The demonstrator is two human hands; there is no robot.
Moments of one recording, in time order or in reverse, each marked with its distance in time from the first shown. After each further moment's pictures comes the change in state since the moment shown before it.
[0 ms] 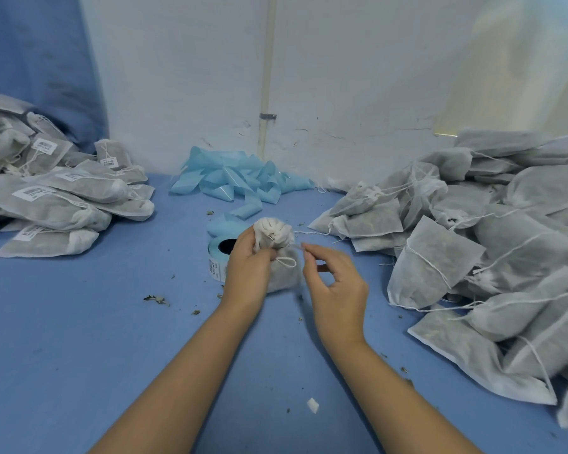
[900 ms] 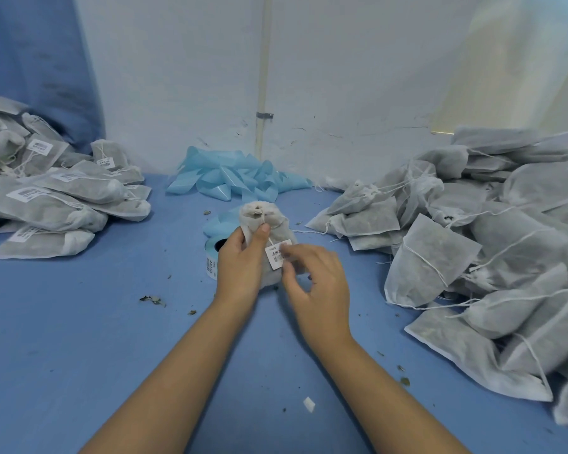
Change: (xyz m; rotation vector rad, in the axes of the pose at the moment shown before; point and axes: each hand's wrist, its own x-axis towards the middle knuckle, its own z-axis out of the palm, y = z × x) left_hand 0.002 0.003 0.000 -0.123 0.054 0.007; right_hand -0.003 -0.003 0.004 -0.177 -0.180 -0.112
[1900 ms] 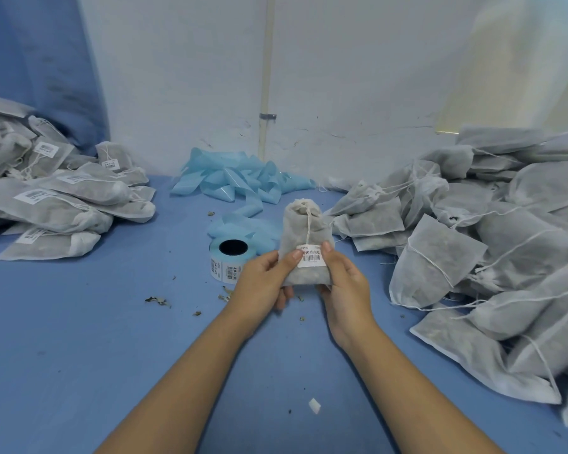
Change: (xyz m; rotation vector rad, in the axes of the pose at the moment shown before) left_hand -0.015 -0.010 -0.003 0.217 -0.304 -0.114; right_hand 0.015 0.018 -0.010 0.931 0.024 0.805
